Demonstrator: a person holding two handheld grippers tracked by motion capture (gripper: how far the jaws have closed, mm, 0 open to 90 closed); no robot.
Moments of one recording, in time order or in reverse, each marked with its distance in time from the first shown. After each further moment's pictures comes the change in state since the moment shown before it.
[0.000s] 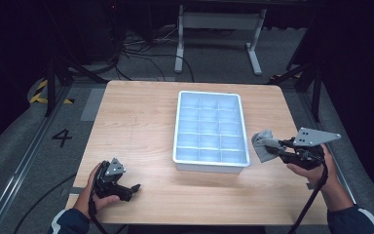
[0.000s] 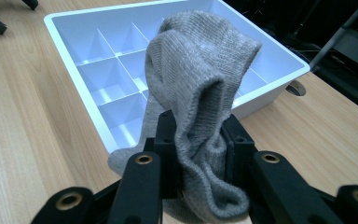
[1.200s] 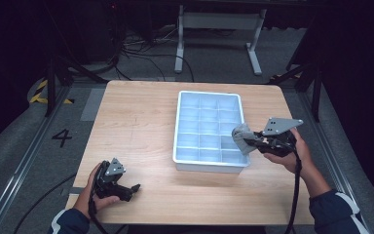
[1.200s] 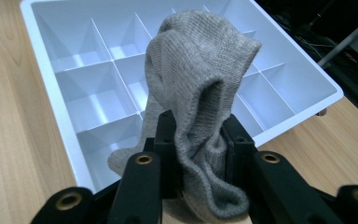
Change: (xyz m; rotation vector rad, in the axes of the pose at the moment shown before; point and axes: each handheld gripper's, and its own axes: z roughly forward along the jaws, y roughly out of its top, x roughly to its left) left arm 0.000 0.000 0.000 0.001 0.001 0.003; right arm 0.005 0.038 0.058 0.110 0.021 -0.089
